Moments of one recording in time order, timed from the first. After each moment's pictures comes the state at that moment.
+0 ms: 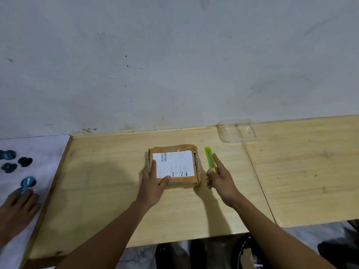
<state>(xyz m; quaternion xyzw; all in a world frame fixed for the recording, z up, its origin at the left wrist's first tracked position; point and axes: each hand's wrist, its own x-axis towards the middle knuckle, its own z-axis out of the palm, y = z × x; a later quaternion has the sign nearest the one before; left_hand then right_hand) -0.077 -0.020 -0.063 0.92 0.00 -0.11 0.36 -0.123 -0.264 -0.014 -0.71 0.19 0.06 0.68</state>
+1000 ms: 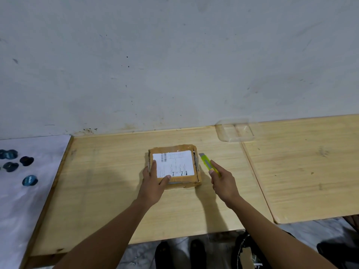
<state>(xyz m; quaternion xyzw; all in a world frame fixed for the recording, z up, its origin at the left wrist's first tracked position) -0.083 -0.020 -0.062 0.92 0.01 -0.13 0.36 -0.140 -0.267 -0.019 -0.79 0.22 0.02 0.57</state>
